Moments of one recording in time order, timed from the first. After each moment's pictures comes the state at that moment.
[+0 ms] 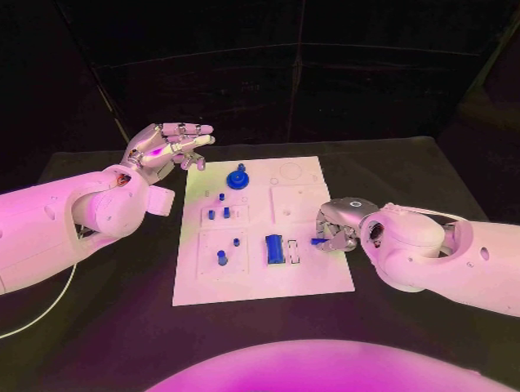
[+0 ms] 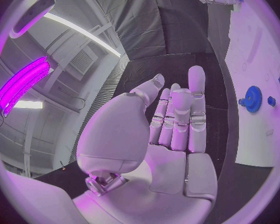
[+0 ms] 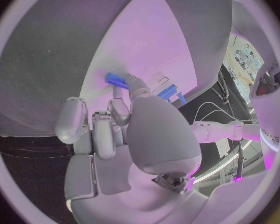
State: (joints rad) left arm 1.24 -0.79 -0.14 1.40 0.02 -0.11 0.48; left_hand 1.34 -0.08 0.34 -0.07 0.07 0.98 0.19 0.14 0.08 1.04 0.12 0.27 0.11 1.24 0.03 1.14 0.62 0.17 1.21 0.12 0.57 0.81; right arm 1.05 -1.00 -0.10 1.83 -1.69 -0.17 -0.56; right_hand 1.46 -0.05 0.02 0.09 0.49 1.04 0.09 0.28 0.25 1.34 0.00 1.14 1.20 1.46 -0.06 1.48 1.31 0.09 1.38 0.05 1.33 1.12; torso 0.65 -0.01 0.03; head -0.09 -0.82
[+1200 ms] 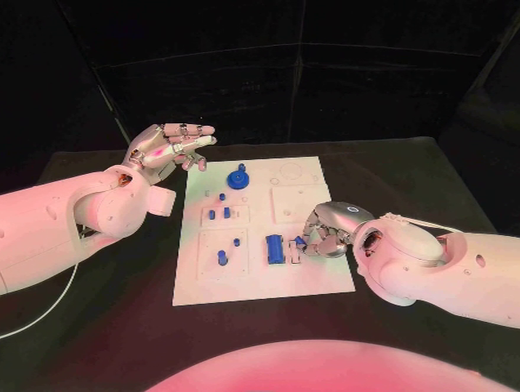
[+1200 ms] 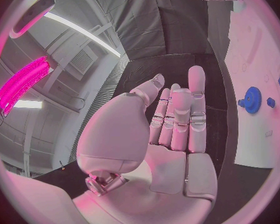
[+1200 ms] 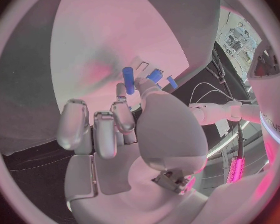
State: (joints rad) left arm 1.24 -0.79 -0.14 1.40 0.02 -0.11 0.48; left_hand 1.34 -0.08 0.34 -0.07 0.07 0.98 0.19 0.14 0.08 1.04 0.12 0.27 0.11 1.24 0.03 1.14 0.62 0.17 1.21 0.12 0.57 0.81; right arm 1.03 -0.98 -0.12 1.88 -1.59 -0.37 -0.57; right_hand 1.27 -0.13 0.09 0.22 0.58 1.12 0.06 0.24 0.27 1.41 -0.01 1.21 1.27 1.46 -0.07 1.50 1.31 0.09 1.40 0.03 1.37 1.18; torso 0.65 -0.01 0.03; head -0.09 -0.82
